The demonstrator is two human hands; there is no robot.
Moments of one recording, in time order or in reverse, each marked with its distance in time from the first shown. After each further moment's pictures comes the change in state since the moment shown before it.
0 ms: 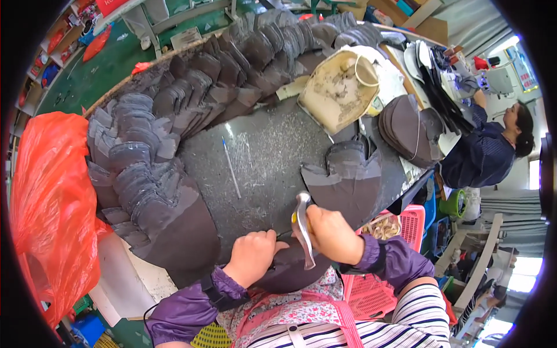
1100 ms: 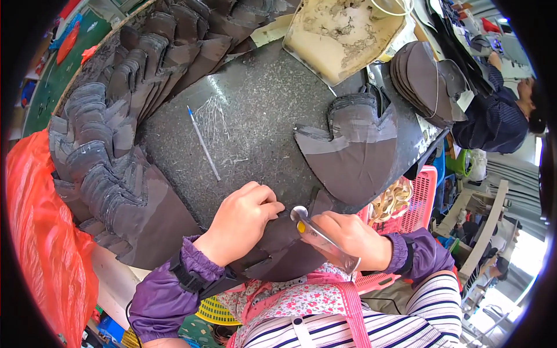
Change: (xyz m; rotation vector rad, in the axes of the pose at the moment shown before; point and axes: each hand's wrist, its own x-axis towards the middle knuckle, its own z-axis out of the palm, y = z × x) left_hand 0.050 -0.026 -0.025 -0.165 -0.066 0.366; right_hand -0.028 -0.003 -0.005 0.200 -0.089 -0.094
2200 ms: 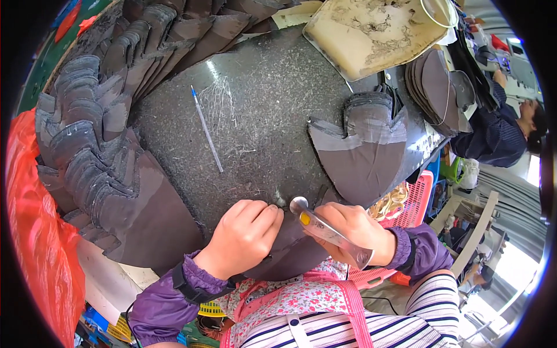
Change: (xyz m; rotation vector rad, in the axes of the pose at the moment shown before) left_hand -0.027 0.008 0.014 0.244 0.136 0.136; right_hand 0.018 0.004 -0.008 -0.035 -0.071 -0.046
